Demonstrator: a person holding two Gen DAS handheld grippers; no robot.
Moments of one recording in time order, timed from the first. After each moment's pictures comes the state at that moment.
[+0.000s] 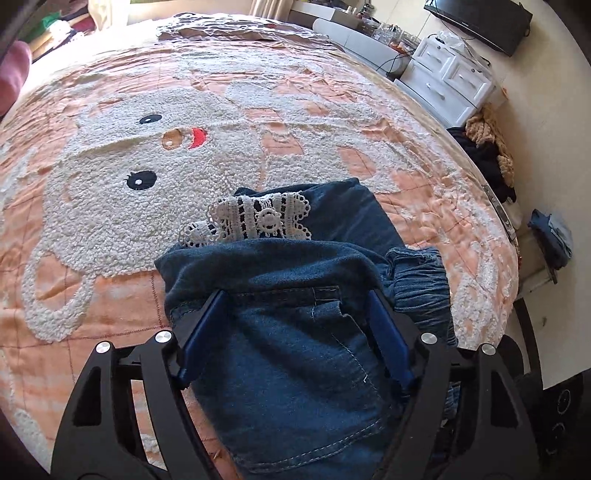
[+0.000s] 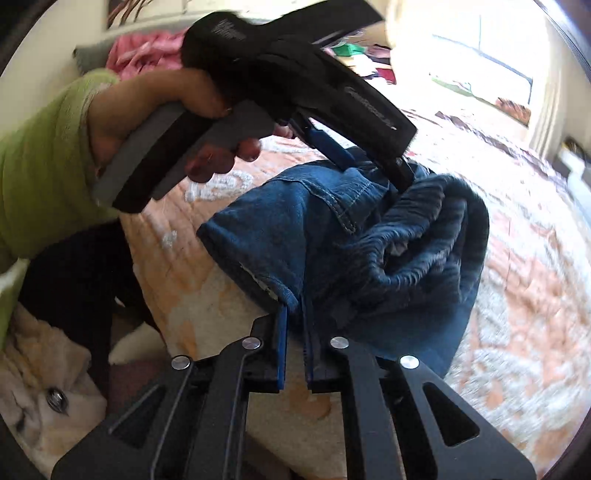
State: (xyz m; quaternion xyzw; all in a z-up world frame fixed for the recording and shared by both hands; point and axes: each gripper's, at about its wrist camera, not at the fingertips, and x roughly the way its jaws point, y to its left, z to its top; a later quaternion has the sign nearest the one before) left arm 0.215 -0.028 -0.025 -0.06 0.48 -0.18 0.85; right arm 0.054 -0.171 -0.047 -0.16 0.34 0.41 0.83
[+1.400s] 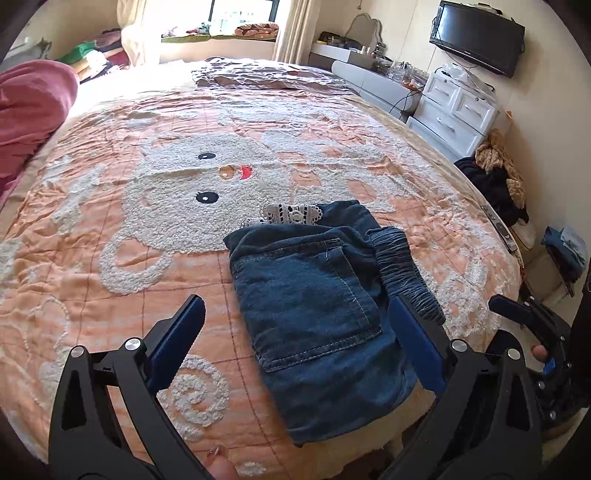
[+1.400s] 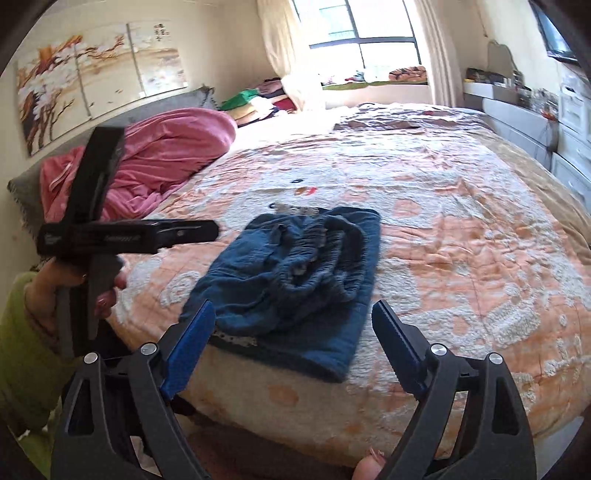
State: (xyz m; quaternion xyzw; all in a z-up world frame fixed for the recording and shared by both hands) left arm 0.132 -0.004 0.021 -0.05 0.41 -0.12 0.90; right arm 0.059 -0.251 0.009 0.02 0.33 0.27 0.90
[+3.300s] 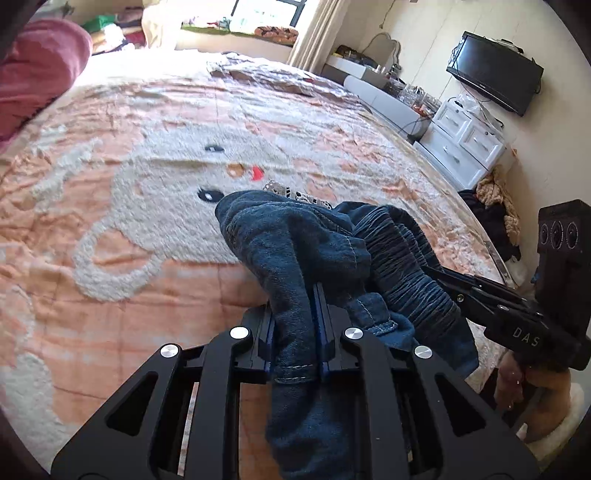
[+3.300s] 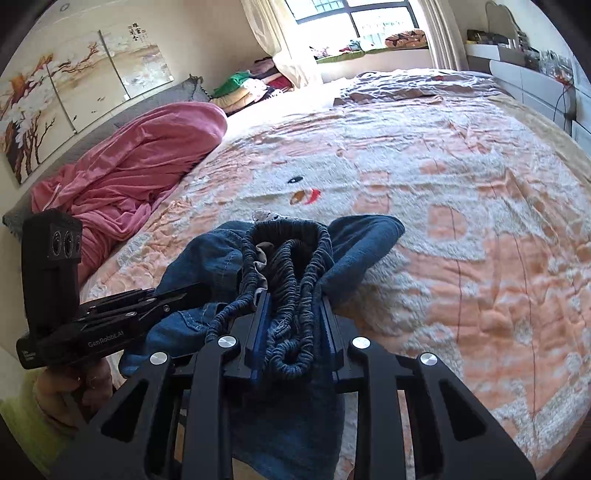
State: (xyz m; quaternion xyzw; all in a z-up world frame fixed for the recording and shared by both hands) left arm 0.164 0.017 0.002 -0.12 0.38 -0.12 0.91; right arm 0.174 -0.198 0.005 0.06 0.38 0.30 0.87
